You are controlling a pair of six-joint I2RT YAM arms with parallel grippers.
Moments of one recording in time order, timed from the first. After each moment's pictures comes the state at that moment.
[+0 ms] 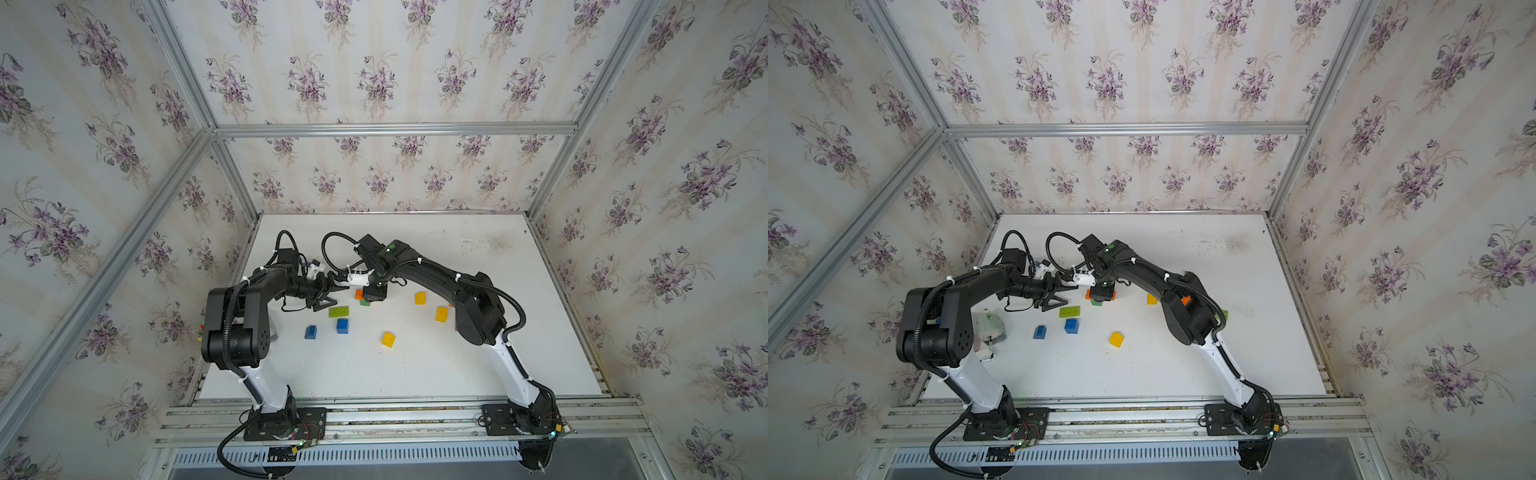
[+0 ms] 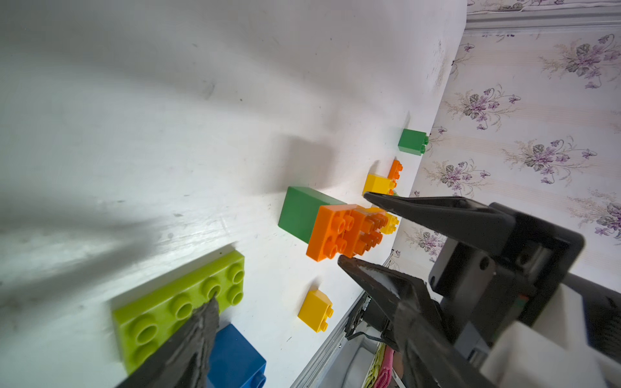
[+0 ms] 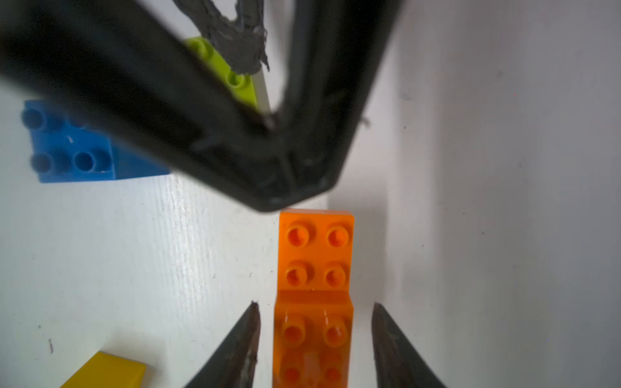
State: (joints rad) left arm 0.10 1.76 1.03 -0.60 0.89 -0.35; right arm 0.85 2.34 2.11 -1.01 -0.15 -0.67
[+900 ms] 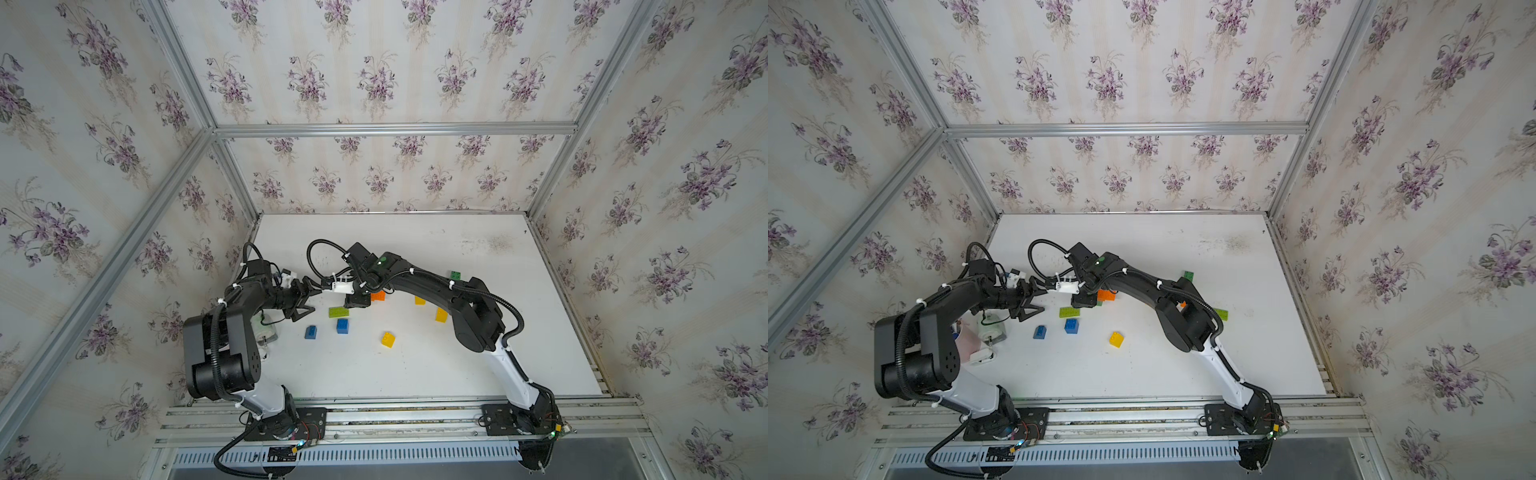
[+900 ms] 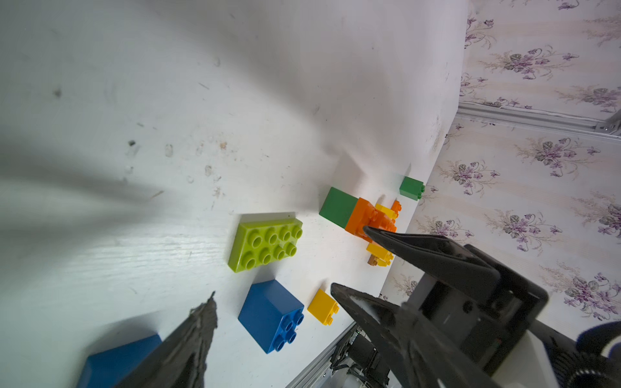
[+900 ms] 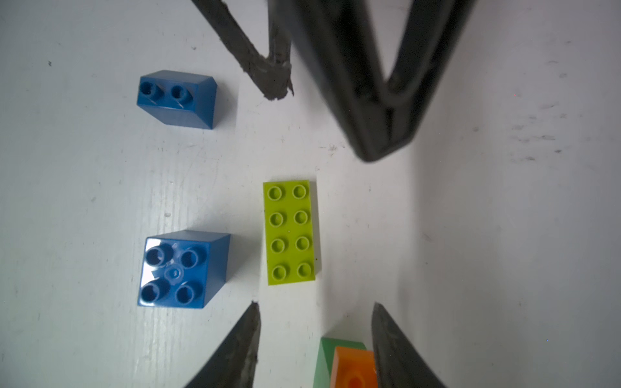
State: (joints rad) left arm 0.30 1.59 0.90 -0.65 0.84 -0.40; right arm 0.93 2.35 2.03 -0.76 -0.26 -0.69
